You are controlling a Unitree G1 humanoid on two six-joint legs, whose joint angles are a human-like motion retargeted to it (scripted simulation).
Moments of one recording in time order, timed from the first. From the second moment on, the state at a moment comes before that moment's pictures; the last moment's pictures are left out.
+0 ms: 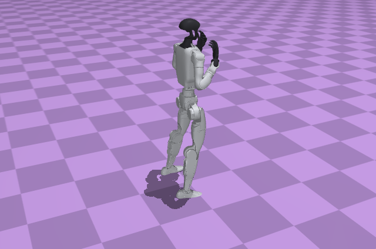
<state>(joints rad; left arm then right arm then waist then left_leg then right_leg) -0.07 0.49 -0.23 -0.80 -1.36 -0.27 -0.50 0.19 -0.47 0.11 -0.93 1.31 -0.07 0.48 0.10 0.01 0.00 0.14 0.14 0.14 0.05 -0.18 -0.20 0.12 -0.15 -0.13 0.06 -0.04 0.26</state>
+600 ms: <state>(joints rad) -0.05 0.57 -0.29 -0.63 -1.23 -0.17 -0.49 0.18 -0.46 0.16 -0.75 1.17 -0.03 0.42 0.11 -0.02 -0.04 0.19 0.10 0.13 0.03 -0.18 -0.17 0.16 -0.18 -0.14 0.07 -0.06 0.26</state>
